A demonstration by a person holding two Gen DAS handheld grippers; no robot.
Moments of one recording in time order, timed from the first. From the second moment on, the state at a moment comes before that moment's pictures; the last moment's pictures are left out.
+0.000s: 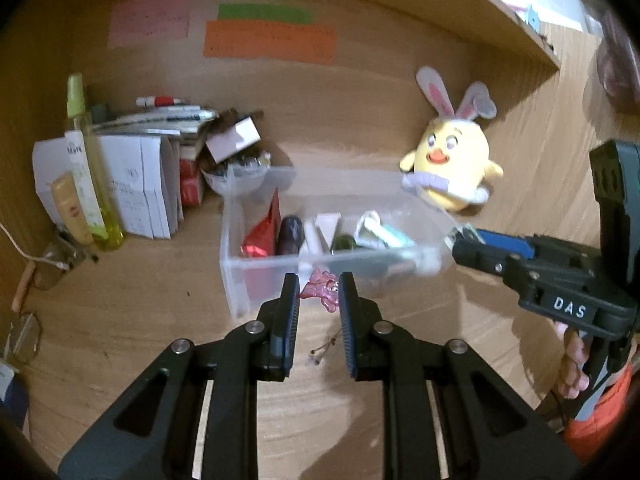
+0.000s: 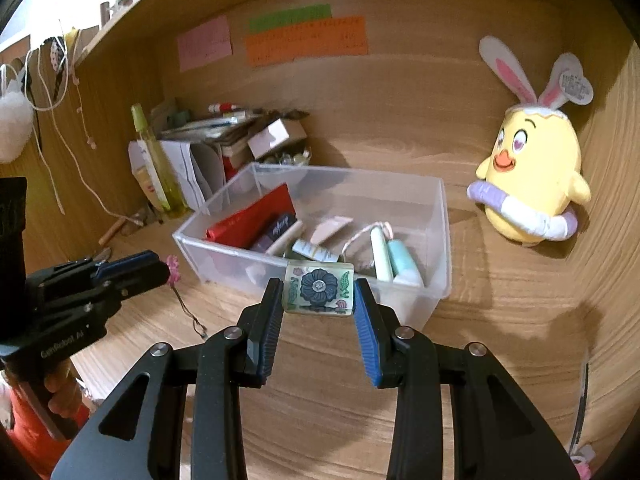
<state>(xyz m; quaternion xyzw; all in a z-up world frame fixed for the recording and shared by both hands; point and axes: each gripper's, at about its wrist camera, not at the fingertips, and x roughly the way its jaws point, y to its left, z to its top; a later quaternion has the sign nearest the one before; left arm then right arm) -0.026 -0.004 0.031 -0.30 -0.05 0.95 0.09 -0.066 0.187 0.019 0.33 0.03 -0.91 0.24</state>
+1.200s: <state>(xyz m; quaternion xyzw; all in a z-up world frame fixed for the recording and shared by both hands) -0.121 -0.006 0.021 -0.34 -0.07 0.94 0.07 -0.139 0.174 -0.004 0.36 0.03 -0.91 0.21</state>
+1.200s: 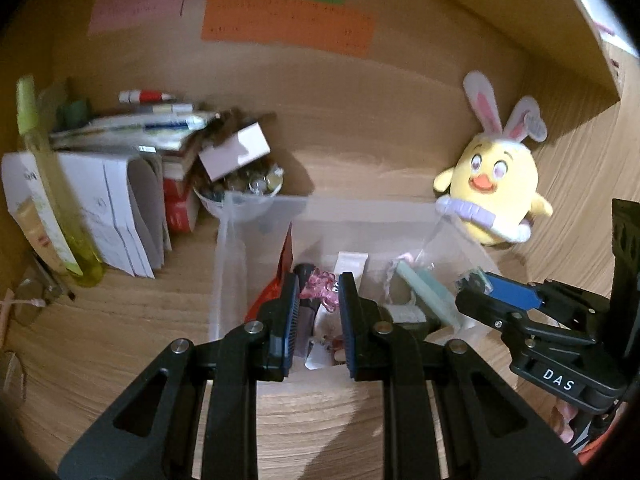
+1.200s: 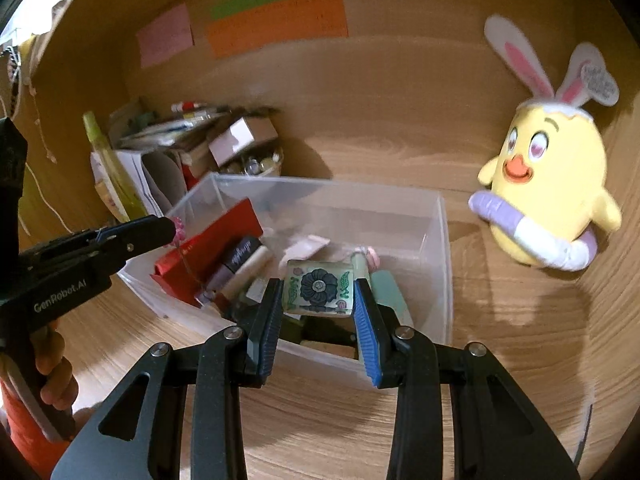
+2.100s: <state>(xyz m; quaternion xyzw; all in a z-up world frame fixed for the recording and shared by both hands) -0.114 -0.002 0.012 -0.34 -0.07 0.93 0.07 -0.133 0.176 0.000 0.36 0.04 -0.90 0.22</state>
